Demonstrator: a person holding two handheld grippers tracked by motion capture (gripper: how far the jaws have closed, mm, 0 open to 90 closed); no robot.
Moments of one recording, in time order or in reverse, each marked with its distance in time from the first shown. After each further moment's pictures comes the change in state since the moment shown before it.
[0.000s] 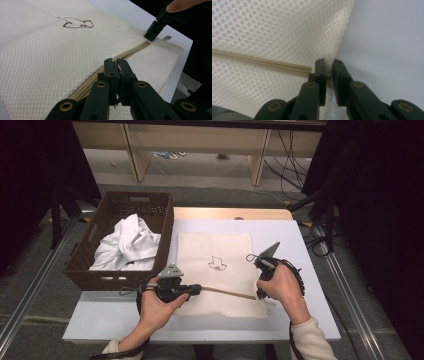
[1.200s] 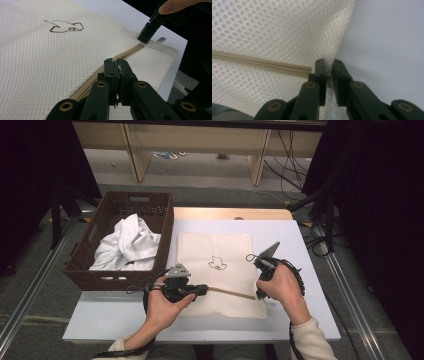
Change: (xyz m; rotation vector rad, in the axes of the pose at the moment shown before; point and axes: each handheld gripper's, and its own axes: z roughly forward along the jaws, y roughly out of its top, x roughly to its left) left arm -0.011 0.007 0.011 0.002 -0.030 0.024; right arm 0.006 -0.001 -0.003 0.029 0.012 0.065
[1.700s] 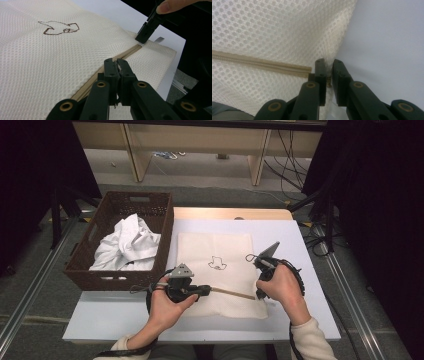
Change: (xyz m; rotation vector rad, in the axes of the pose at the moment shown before) left arm -0.004 0.002 0.006 -0.001 -0.013 -0.004; right arm 0.002 -0.001 -0.001 0.003 -0.001 0.012
